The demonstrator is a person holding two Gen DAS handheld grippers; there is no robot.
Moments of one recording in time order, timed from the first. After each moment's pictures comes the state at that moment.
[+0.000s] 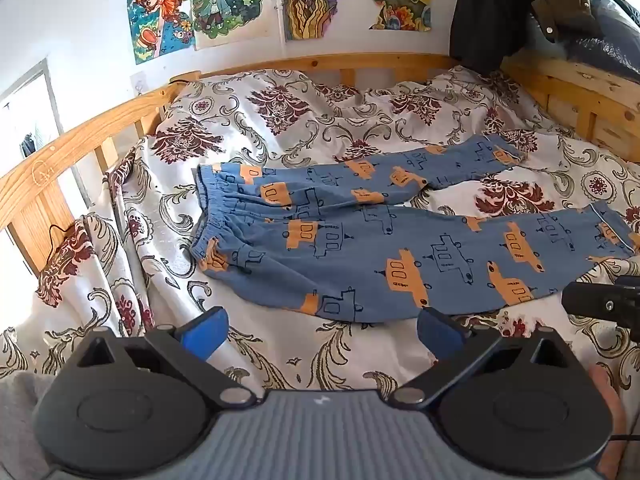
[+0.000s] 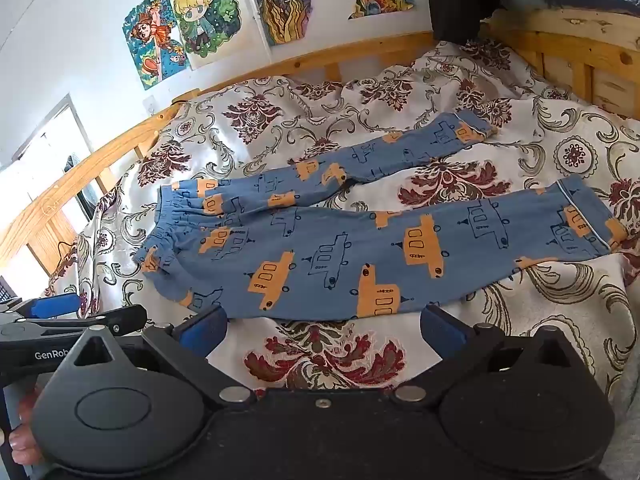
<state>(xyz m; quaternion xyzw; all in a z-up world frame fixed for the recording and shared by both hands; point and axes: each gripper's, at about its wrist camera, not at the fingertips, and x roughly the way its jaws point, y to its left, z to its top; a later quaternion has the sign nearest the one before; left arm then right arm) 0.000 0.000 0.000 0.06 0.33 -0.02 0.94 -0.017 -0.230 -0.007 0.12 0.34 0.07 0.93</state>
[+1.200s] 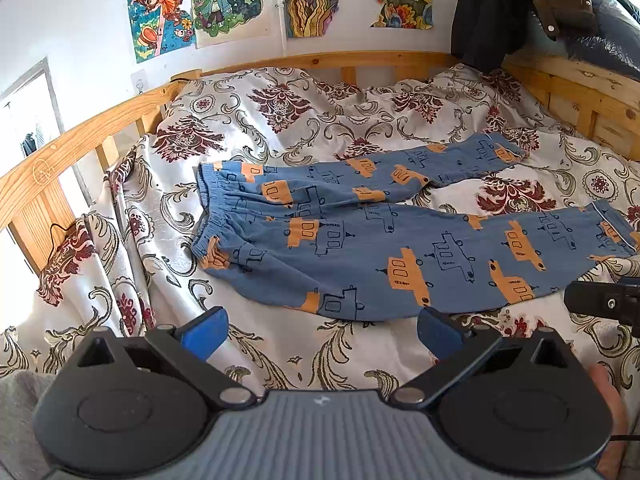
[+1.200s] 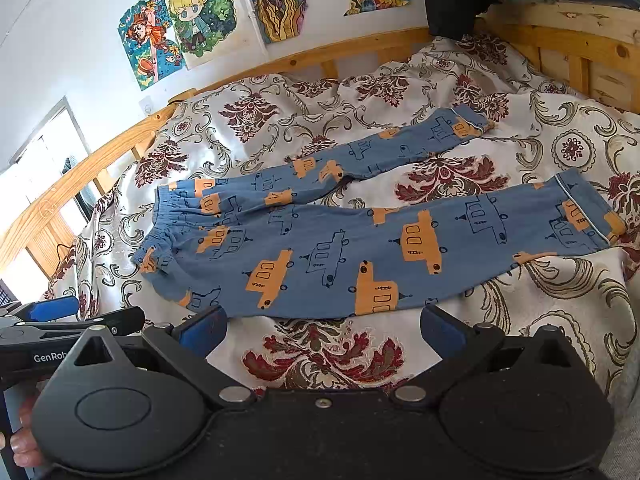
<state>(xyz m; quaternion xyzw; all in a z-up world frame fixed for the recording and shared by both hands) 0.002 0.002 -0.001 0.06 0.34 -0.02 0.94 -0.017 -0.232 -0.008 0.12 0.34 0.07 0.93</state>
